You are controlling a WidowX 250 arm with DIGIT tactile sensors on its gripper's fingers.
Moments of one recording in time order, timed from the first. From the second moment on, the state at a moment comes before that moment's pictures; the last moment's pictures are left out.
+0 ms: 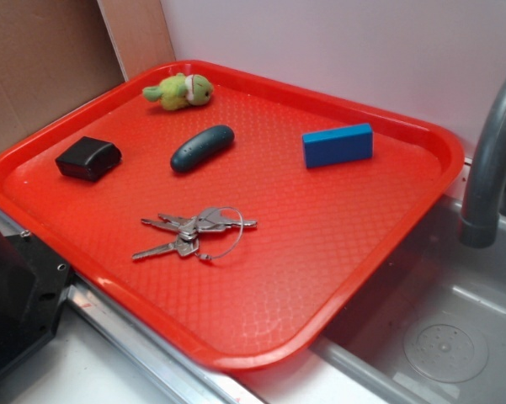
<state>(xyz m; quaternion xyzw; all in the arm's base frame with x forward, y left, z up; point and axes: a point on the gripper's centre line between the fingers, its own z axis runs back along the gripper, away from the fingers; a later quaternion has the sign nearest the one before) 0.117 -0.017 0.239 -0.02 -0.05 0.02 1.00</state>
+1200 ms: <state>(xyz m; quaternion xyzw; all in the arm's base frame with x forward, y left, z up) 0.271 0.078 0.188 0.07 0.00 0.04 1.00</state>
